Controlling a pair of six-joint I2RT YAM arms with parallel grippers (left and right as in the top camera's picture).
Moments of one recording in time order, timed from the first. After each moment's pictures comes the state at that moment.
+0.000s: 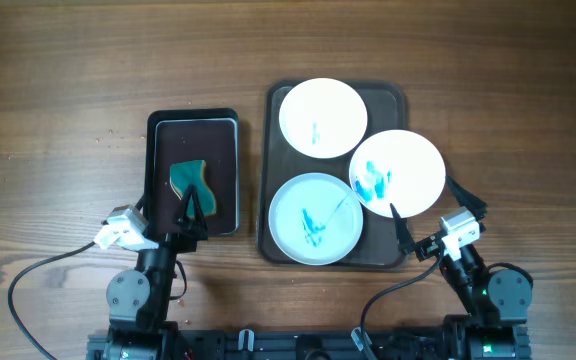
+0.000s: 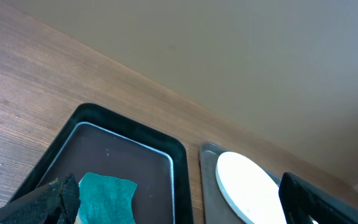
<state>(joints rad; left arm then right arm) -0.10 0.01 0.01 -0.07 -0.04 -0.55 -0.01 0.01 0.01 0.03 -0.44 -0.20</state>
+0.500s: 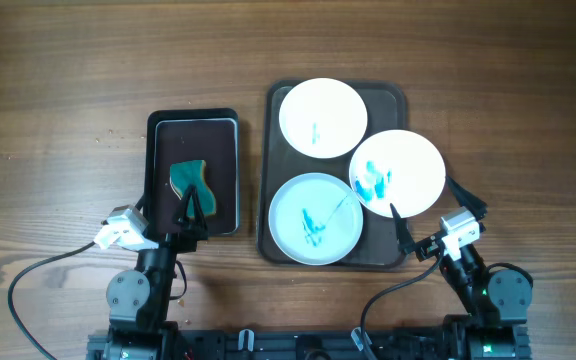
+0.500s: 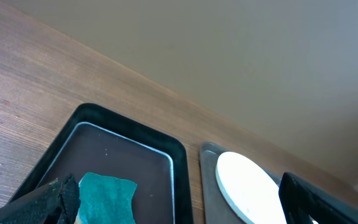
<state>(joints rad) -0.10 0.01 0.01 -0.07 -0.04 -0.55 -0.01 0.01 0.01 0.03 -0.44 -0.20</state>
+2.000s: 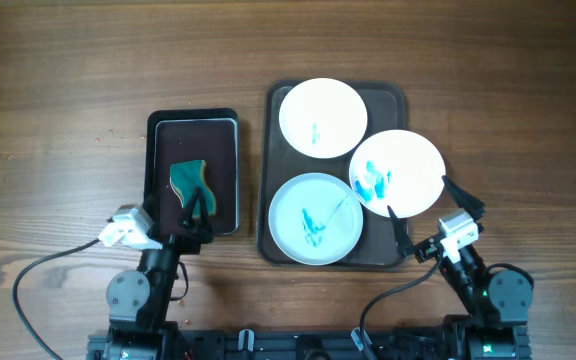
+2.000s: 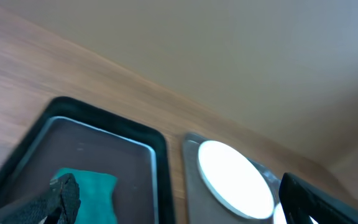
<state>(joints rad) -0.10 0.01 0.01 -0.06 0.06 -0.55 -0.01 0.01 0.01 0.08 -0.48 -0.21</state>
